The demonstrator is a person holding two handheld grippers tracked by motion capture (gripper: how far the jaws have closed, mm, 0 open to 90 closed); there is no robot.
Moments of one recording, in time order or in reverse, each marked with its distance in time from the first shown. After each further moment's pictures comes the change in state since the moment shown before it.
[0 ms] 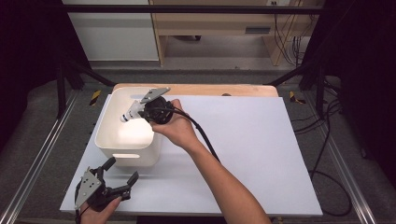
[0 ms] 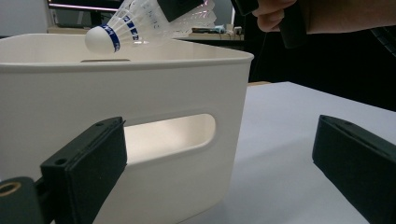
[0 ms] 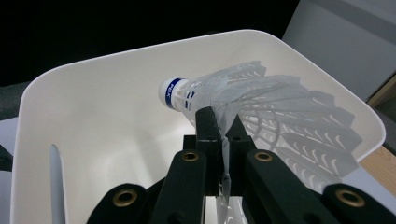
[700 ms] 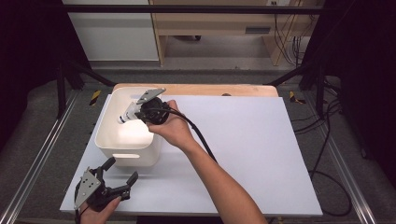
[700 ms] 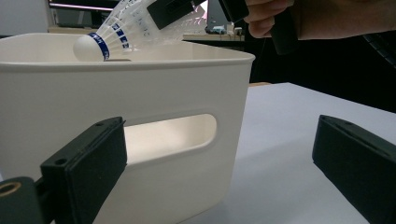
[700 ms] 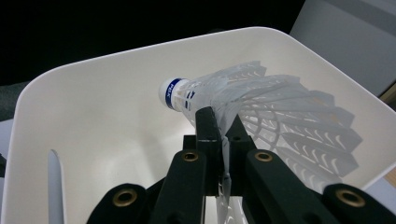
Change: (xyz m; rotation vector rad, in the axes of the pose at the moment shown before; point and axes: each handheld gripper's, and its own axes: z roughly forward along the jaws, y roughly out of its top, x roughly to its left) left arm 0.001 0.000 -0.001 -0.002 0.000 -0.002; right arm 0.003 0.001 0.013 0.010 0.016 0.004
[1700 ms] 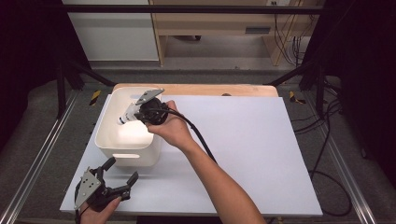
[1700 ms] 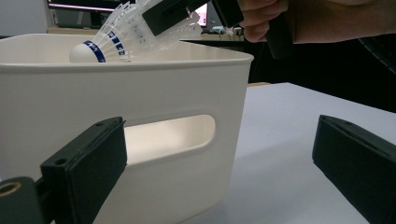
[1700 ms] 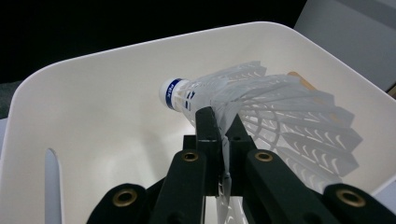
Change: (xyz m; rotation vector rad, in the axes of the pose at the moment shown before) left arm 0.000 0.000 0.000 0.000 -0.001 0.000; right arm 0.000 -0.002 0.006 0.011 0.010 0.000
